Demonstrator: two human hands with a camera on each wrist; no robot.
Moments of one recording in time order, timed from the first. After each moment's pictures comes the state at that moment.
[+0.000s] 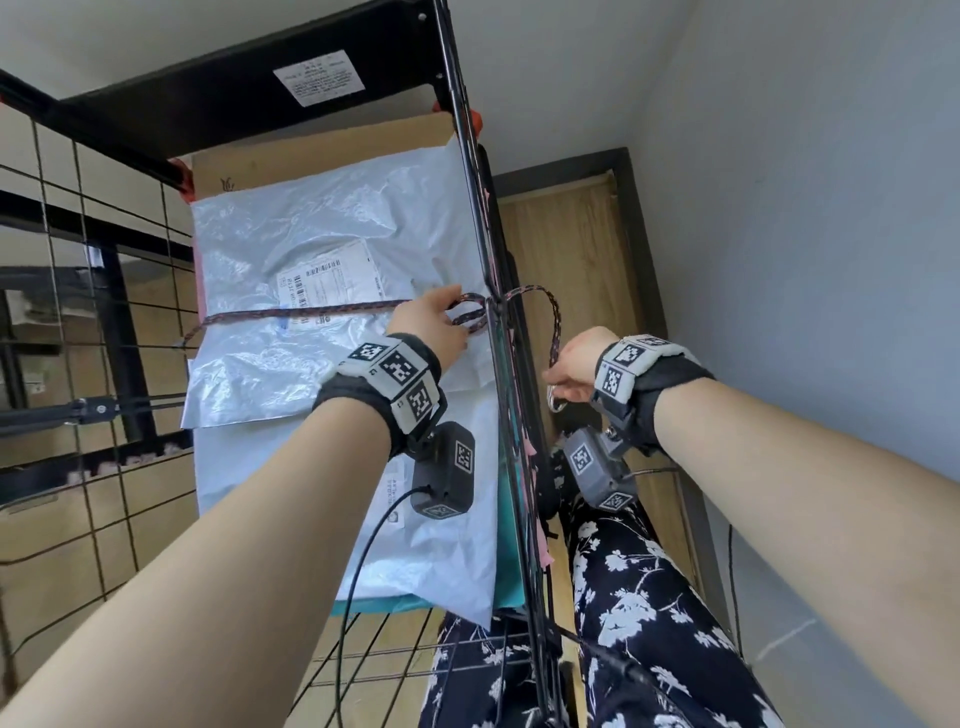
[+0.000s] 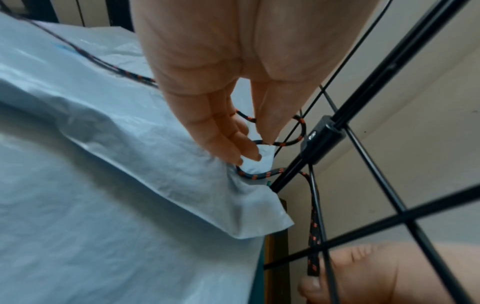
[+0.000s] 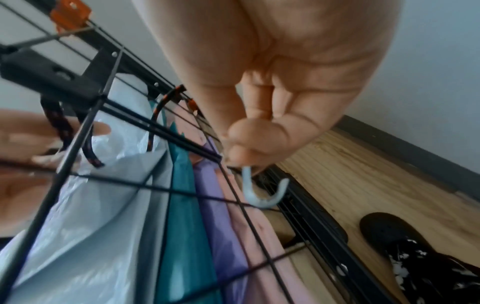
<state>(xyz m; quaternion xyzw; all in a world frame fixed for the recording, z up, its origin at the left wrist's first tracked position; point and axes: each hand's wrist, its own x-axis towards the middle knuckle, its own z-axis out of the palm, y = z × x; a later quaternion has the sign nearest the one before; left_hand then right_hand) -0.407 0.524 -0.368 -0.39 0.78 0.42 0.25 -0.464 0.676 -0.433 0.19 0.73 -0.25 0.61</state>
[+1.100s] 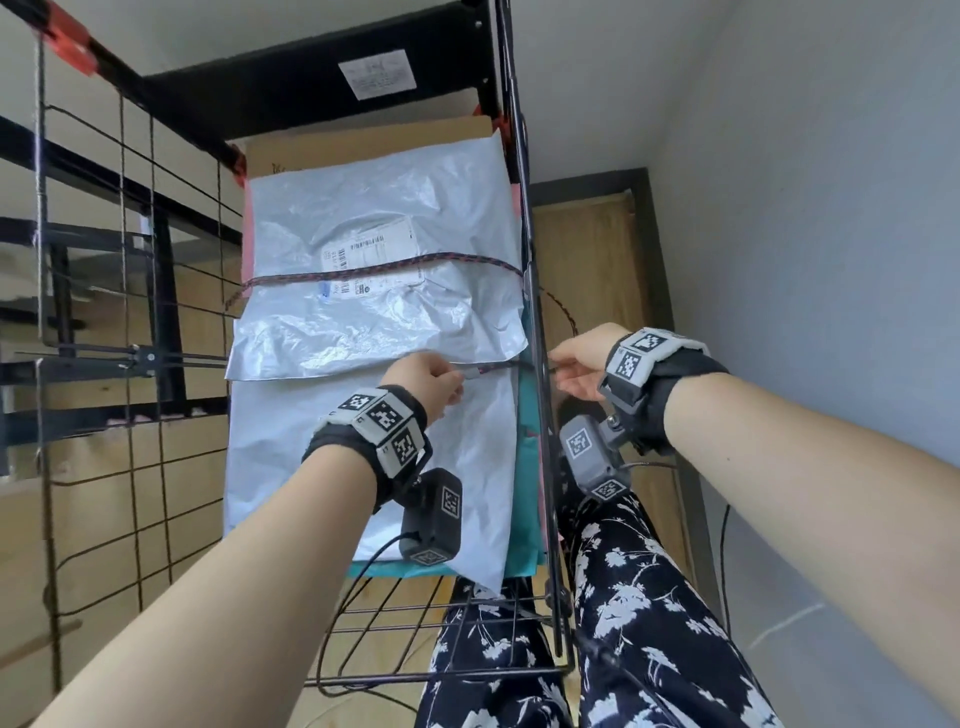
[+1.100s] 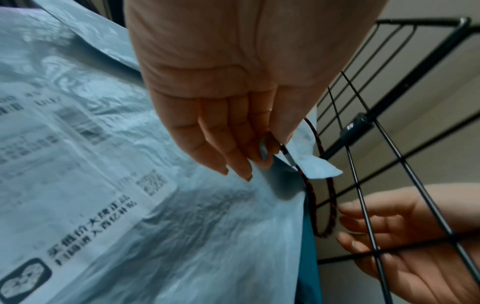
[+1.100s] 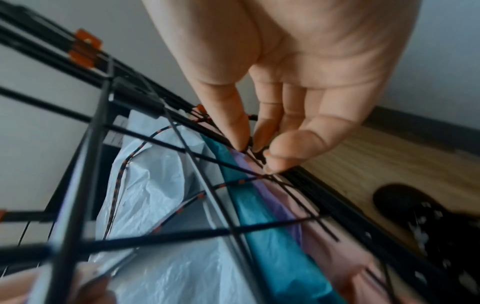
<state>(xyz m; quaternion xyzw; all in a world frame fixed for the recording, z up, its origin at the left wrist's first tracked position) -0.320 0.513 -0.364 -0.40 0.76 0.41 0.29 -0.435 0.670 -0.404 0.25 0.72 -0.34 0.55</state>
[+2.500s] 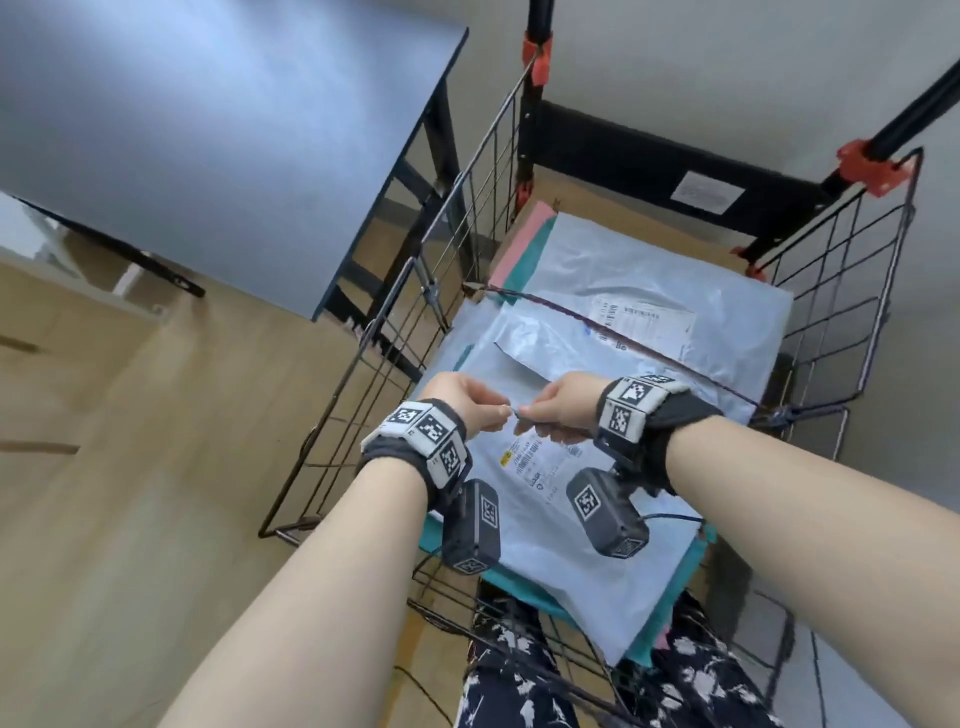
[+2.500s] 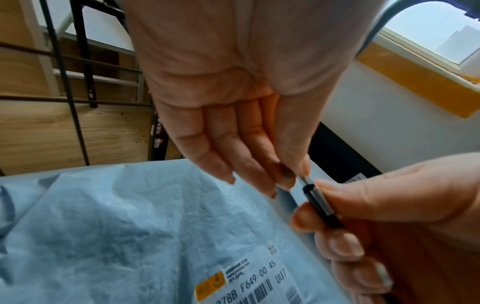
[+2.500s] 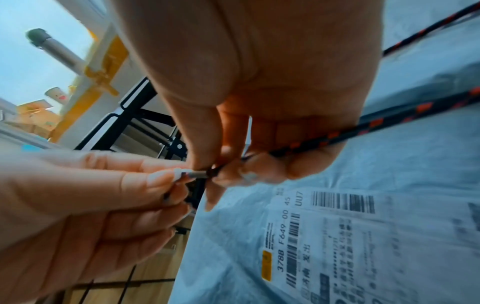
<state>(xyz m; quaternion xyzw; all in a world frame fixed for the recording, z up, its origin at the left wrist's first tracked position) -0.161 0.362 -0.344 -0.53 0.61 0.58 0.11 -0.299 0.438 -0.338 -0.28 0.73 -0.09 0.62</state>
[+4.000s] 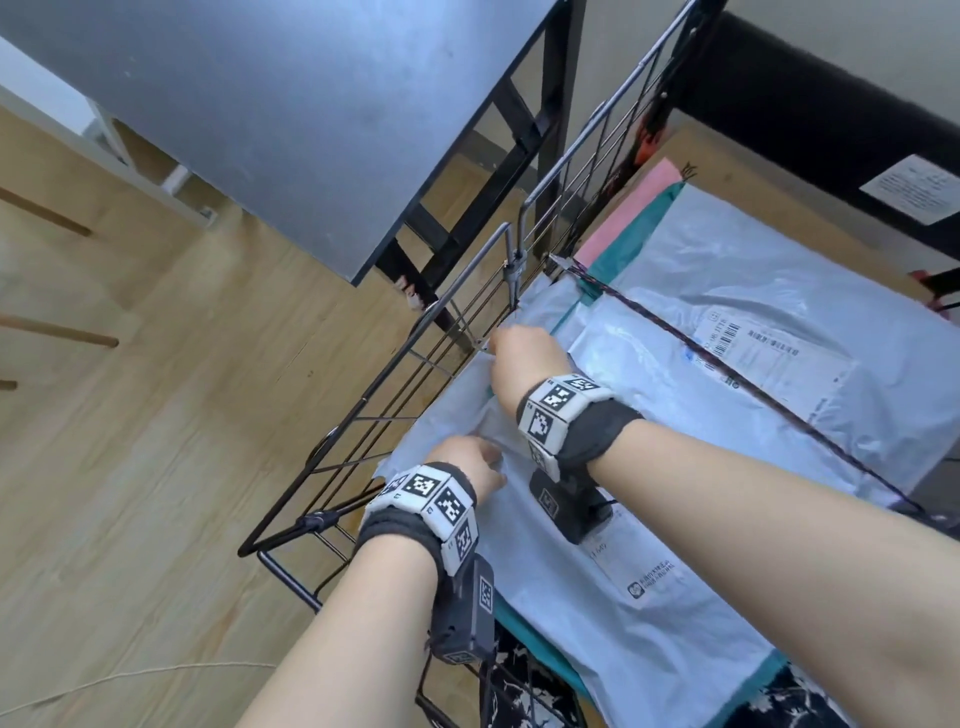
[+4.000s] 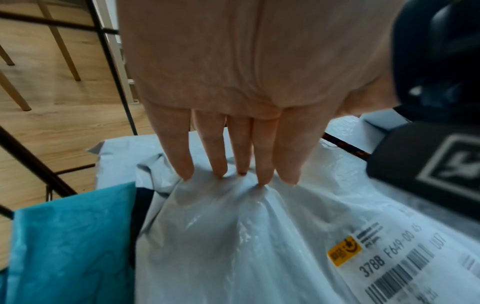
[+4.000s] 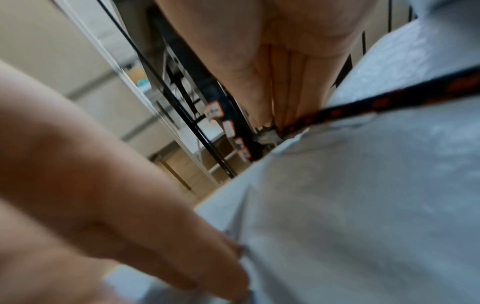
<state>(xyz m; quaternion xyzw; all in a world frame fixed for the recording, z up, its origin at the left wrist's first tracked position) -0.125 0.354 -0.423 -0.47 0.69 0.40 0.39 -0.234 0.322 -0.415 -0.55 0.75 0.04 0.36</state>
